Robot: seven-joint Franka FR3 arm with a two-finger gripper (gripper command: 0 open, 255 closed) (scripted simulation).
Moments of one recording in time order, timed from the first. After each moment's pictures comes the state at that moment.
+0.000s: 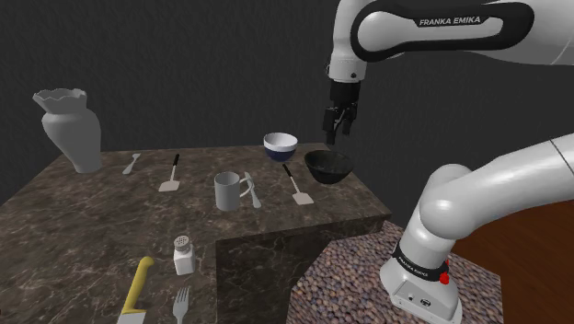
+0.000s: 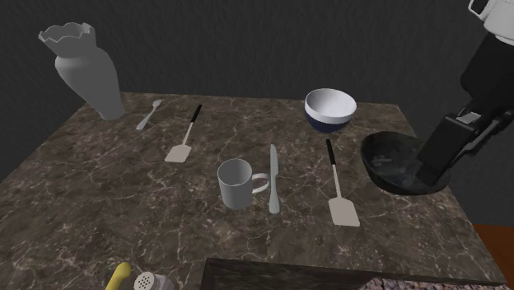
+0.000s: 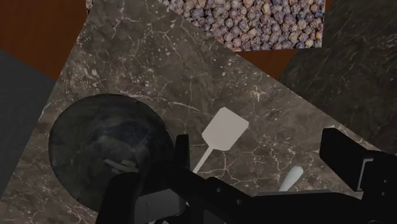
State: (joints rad) arm 0.01 -0.76 0.05 -2.44 0.01 1.61 0.06
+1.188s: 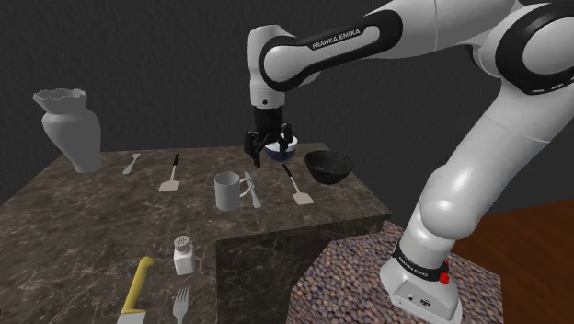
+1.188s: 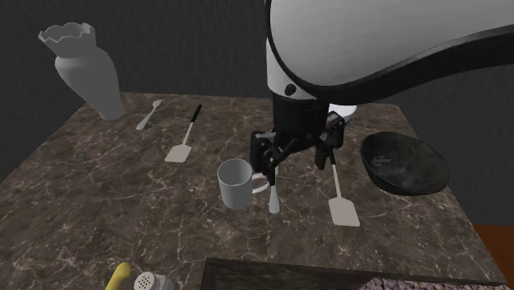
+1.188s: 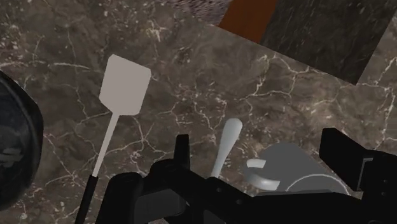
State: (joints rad) arm 0.03 -0.19 0.28 -2.16 0.09 1.86 0.46
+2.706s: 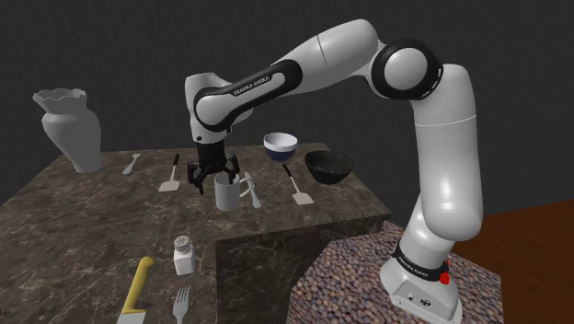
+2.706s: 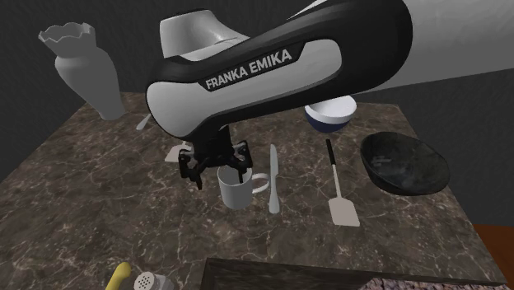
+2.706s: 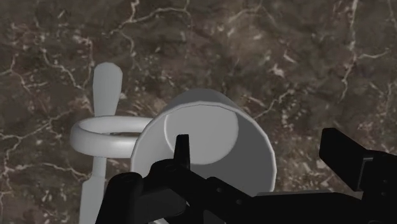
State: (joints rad) arm 0.12 0.42 0.32 -1.70 -0.03 1.97 0.79
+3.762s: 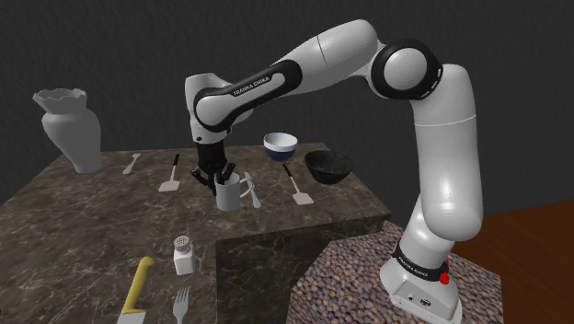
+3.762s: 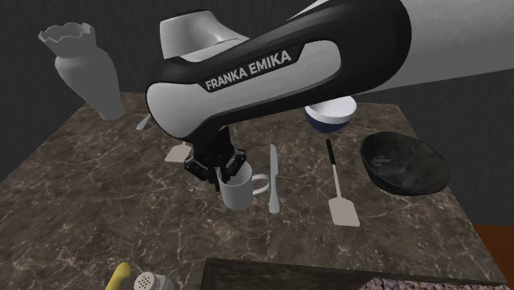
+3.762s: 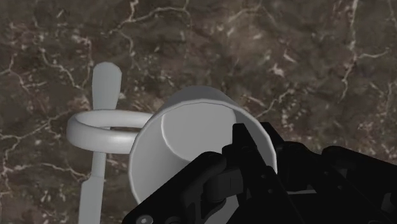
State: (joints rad) arm 0.12 0.42 0.32 -1.70 -0.03 1.97 0.79
